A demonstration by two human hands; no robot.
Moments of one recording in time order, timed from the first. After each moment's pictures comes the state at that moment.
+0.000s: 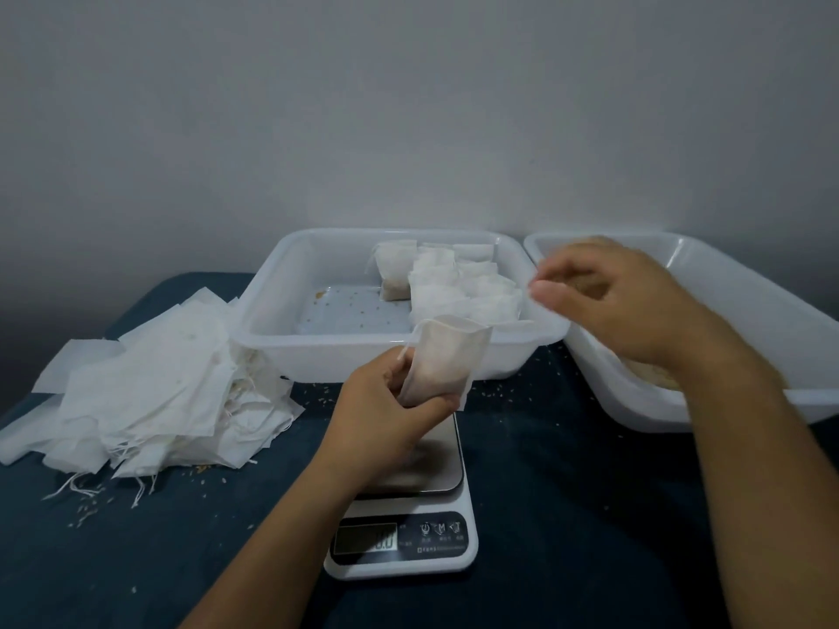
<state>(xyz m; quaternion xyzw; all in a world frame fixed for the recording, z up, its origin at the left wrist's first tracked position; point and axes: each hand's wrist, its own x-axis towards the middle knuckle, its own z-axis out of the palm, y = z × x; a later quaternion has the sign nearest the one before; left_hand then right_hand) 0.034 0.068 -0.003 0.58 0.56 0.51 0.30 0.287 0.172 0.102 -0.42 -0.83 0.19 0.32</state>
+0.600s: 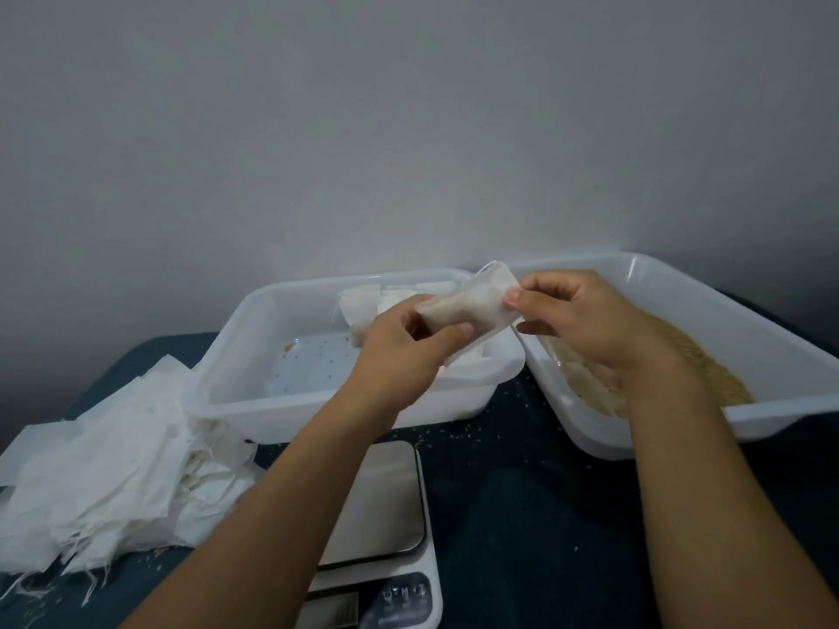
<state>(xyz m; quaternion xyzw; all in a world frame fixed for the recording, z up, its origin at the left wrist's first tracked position) 0.085 0.152 0.072 0.56 0.49 0.54 0.38 0.305 0.209 0.098 -0.38 -0.72 0.41 0.42</state>
